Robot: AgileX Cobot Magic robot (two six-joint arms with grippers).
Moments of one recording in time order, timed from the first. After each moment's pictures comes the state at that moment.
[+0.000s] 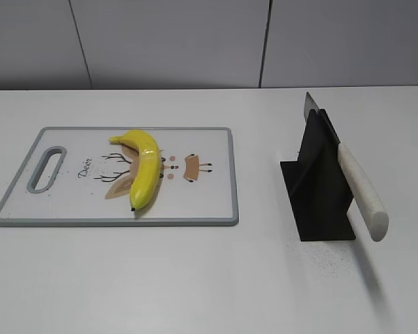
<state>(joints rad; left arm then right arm) -0.09 -0.01 -0.50 0.01 1.08 0.06 0.10 -0.01 -0.50 0.02 1.05 0.01</state>
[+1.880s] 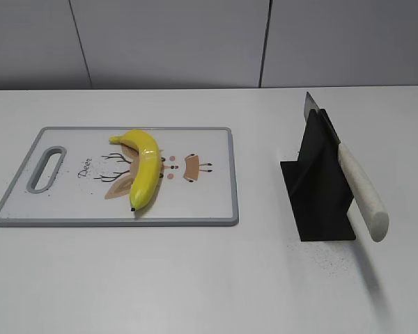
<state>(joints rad) -0.09 -0.01 -0.50 0.01 1.08 0.06 0.10 0.09 -0.52 0.04 1.05 0.03</state>
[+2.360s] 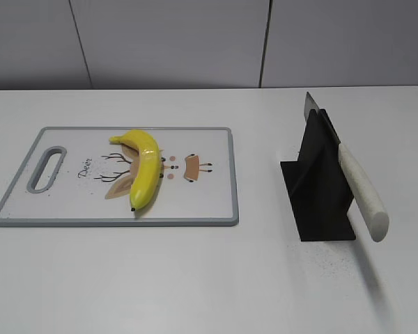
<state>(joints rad) -0.09 -0.01 -0.50 0.01 1.08 0.06 0.10 0.49 -0.70 0.16 1.16 0.11</state>
